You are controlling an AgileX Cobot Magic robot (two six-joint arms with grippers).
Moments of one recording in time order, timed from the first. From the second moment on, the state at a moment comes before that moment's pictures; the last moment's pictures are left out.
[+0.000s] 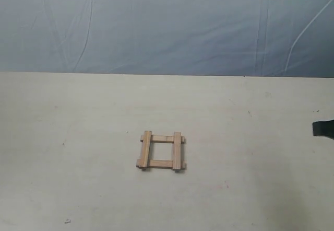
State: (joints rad) left arm -0.24 0.00 0.00 -0.39 0.07 0.02; right arm 0.08 1.19 -0.66 -0.07 0.46 0.15
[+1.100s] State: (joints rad) left arm -0.24 0.00 0.00 -0.20 0.07 0.00; right arm 0.00 0.00 -0.02 -0.07 0.17 0.15
